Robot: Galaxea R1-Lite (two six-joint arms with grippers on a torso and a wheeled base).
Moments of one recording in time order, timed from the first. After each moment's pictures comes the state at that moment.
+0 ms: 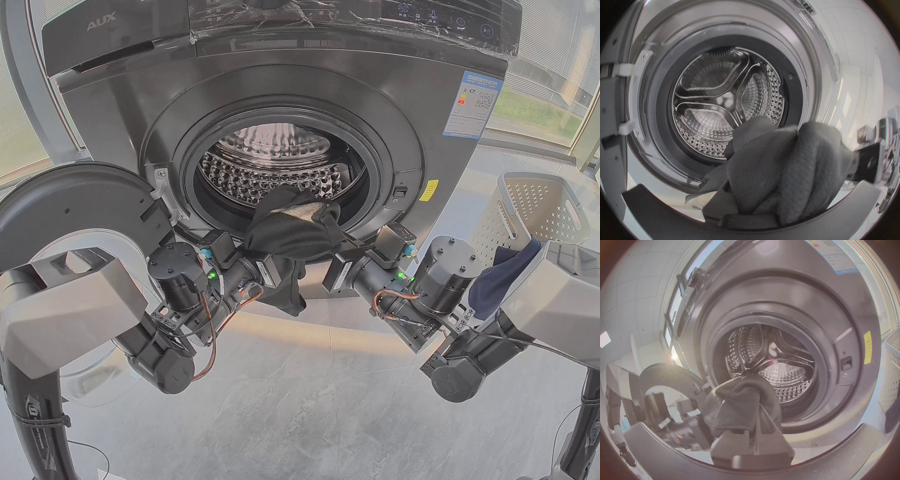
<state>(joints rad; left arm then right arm) -0.50 2.19 -0.87 -1.55 -0.02 -0.19 0.71 2.13 -0.91 -1.48 -0.10 0.18</state>
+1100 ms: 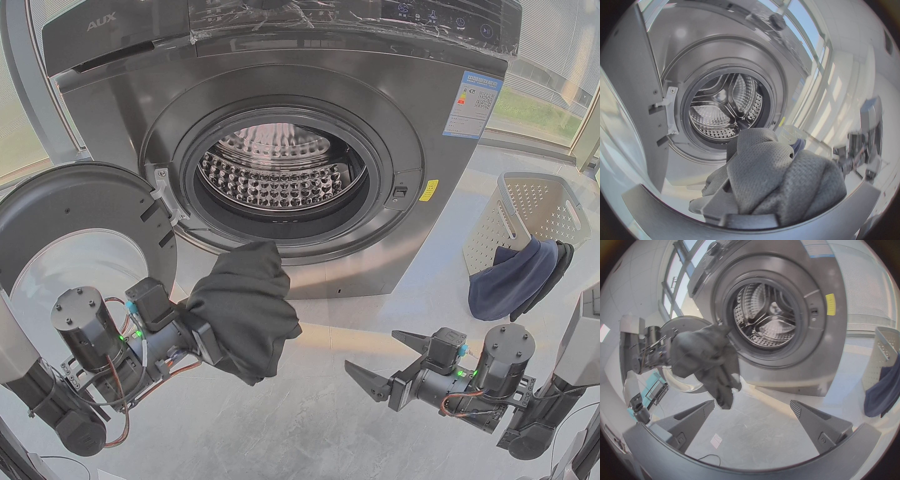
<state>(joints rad) -0.53 1.78 -0.29 -1.55 -0.08 -0.11 0.75 1.95 -0.25 -1.54 -0.06 0.14</state>
